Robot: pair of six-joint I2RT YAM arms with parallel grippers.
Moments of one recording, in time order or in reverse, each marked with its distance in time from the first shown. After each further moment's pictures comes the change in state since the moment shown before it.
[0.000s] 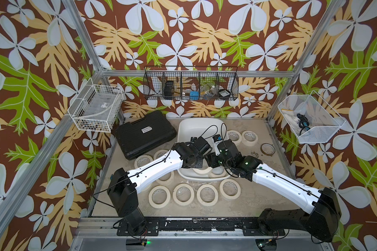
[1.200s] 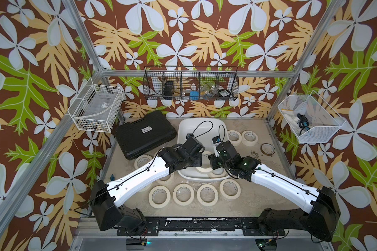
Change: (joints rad) left arm -0.002 -0.238 -0.137 0.188 0.035 0.021; right arm -0.001 0.008 -0.003 -0.029 0.062 -0.047
